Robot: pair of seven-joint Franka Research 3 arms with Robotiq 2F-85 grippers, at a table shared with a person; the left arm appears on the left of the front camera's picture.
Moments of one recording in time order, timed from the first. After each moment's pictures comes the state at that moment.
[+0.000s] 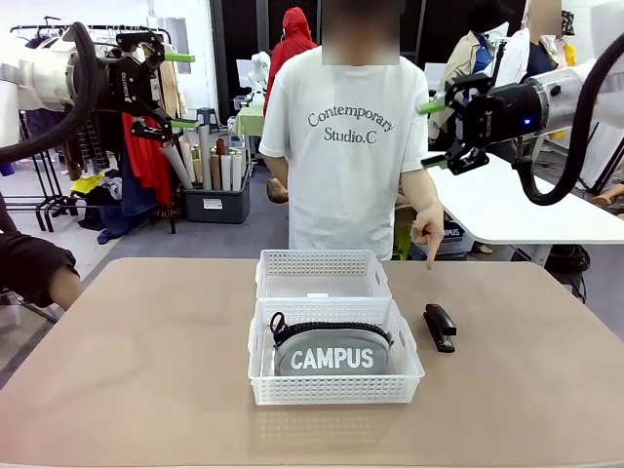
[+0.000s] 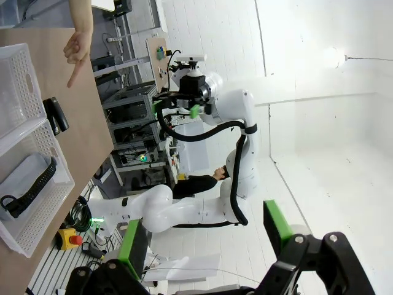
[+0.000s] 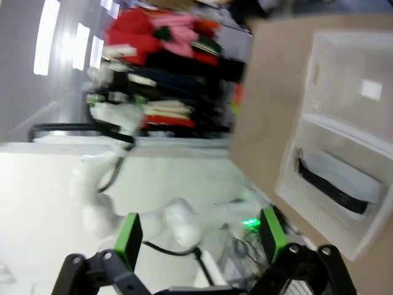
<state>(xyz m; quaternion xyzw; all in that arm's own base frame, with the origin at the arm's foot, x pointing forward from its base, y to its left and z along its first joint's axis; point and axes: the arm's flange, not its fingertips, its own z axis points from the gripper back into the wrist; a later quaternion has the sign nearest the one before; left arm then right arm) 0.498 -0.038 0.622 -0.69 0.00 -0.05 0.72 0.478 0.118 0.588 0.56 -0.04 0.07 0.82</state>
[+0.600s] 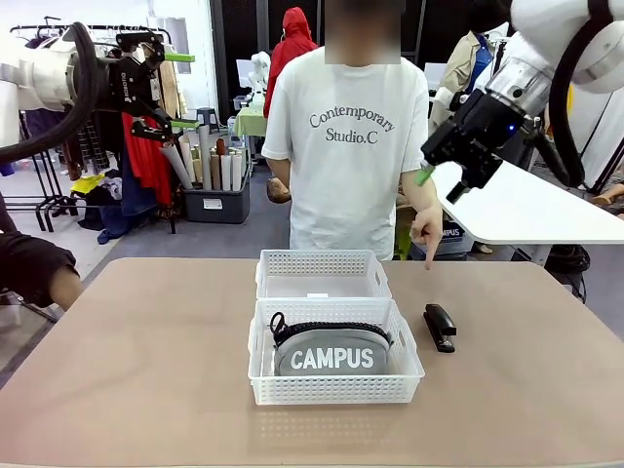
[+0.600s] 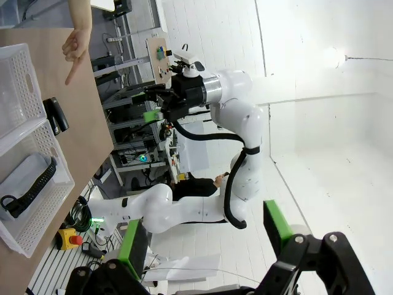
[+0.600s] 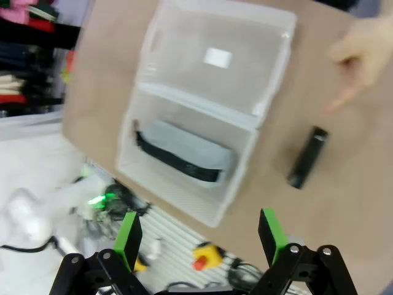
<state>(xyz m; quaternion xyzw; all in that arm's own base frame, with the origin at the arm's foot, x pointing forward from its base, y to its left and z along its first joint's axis) 0.499 -0.038 0.622 -0.69 0.00 -0.05 0.72 0.485 0.142 0.584 0.24 -0.06 0.15 0.96</state>
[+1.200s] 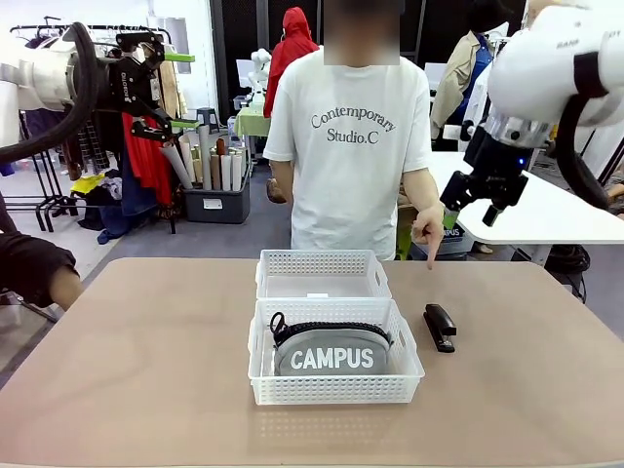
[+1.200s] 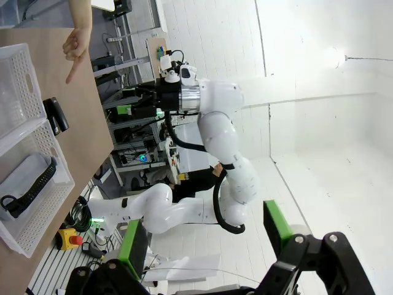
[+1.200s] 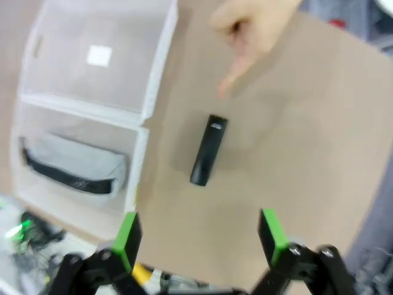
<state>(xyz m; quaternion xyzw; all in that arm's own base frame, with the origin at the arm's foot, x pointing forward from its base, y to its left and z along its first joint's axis) 0.499 -0.038 0.622 -0.69 0.00 -0.05 0.72 0.475 0.116 0.526 0.07 -0.10 0.12 0.99</state>
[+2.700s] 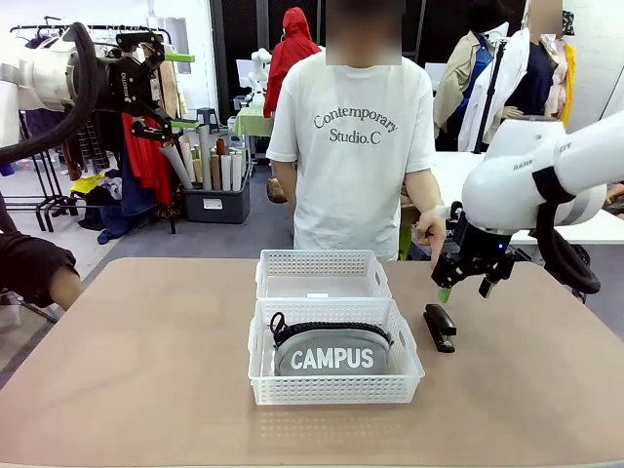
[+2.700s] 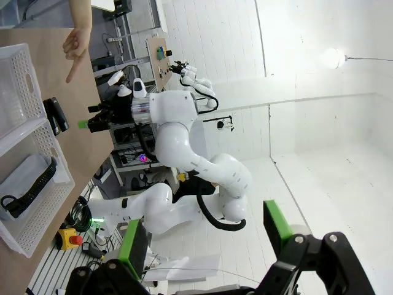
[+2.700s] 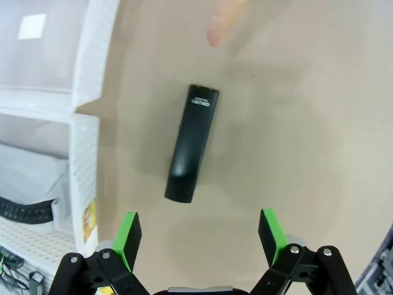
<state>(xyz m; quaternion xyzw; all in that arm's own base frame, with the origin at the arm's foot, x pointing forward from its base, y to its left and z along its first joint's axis) 0.499 -0.038 0.622 -0.69 0.00 -0.05 0.72 0.465 0.125 0.394 0.02 -0.05 0.09 0.99</state>
